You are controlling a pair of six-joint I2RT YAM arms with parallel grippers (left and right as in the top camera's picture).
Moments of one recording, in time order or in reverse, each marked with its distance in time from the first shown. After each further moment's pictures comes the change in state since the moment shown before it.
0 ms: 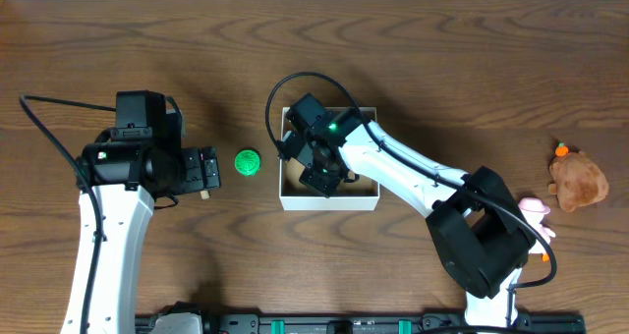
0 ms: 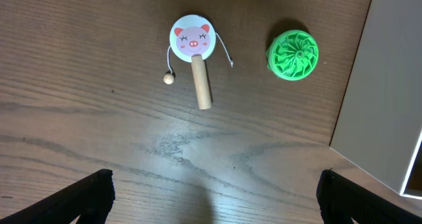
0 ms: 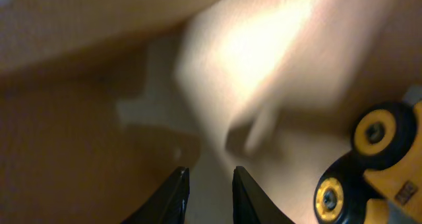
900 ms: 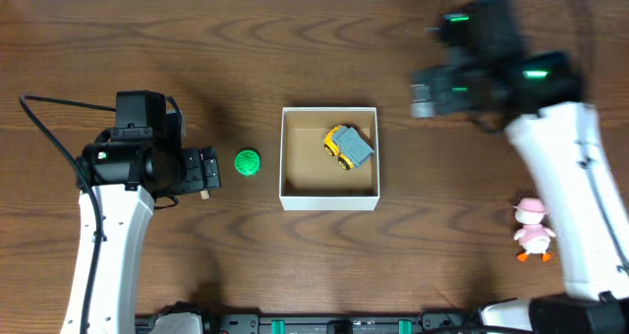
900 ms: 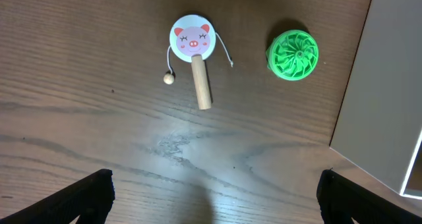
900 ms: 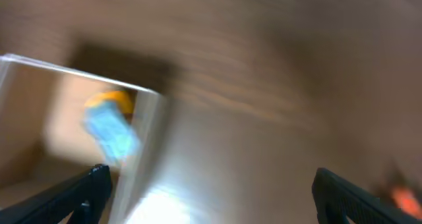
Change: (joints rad) left arm 0.000 0.000 0.000 0.000 0.000 0.000; right arm -0.550 -0.432 0.246 -0.340 0.181 0.366
